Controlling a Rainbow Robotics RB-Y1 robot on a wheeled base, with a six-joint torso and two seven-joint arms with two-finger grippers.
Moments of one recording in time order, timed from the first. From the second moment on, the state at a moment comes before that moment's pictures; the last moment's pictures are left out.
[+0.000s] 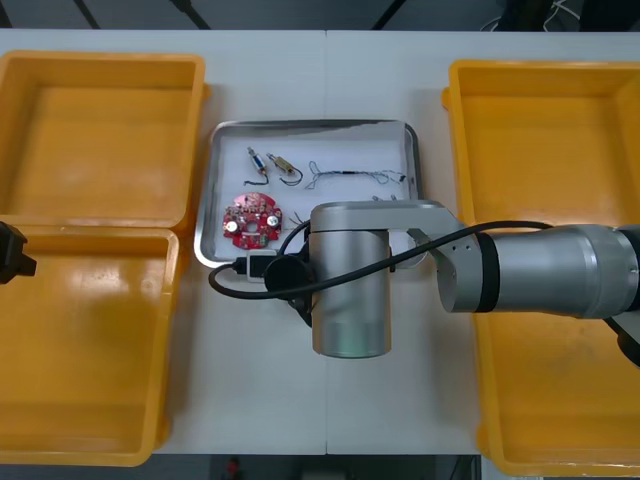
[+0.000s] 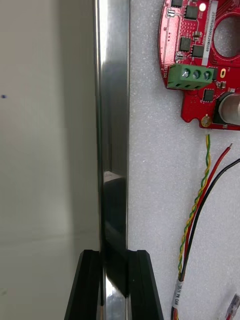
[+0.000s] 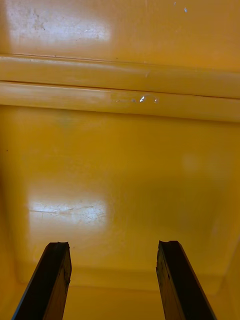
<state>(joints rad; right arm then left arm) -1.10 -0.49 1.29 -1.80 -0.46 1.41 1.54 -0.07 1.20 0.09 -2.08 1.06 1.52 -1.02</state>
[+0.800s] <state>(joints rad) -1.21 -0.50 1.29 -1.48 -0.46 1.05 1.65 -0.07 1.20 0.09 -2.08 1.06 1.52 -1.02</state>
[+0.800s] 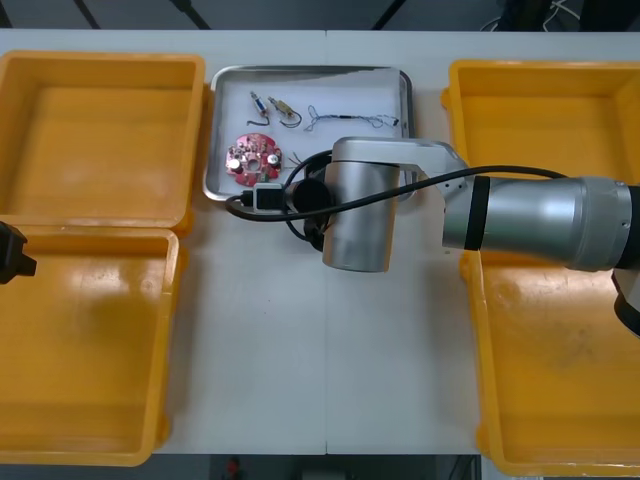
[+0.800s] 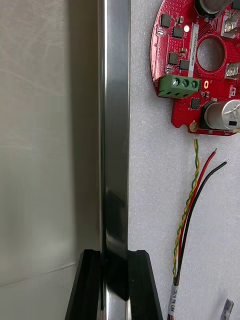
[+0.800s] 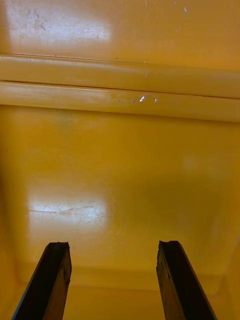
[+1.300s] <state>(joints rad) -1.24 -0.50 1.29 -1.29 -0.44 0.79 1.70 -0.07 1.20 0.09 -2.08 1.06 1.52 -1.02</state>
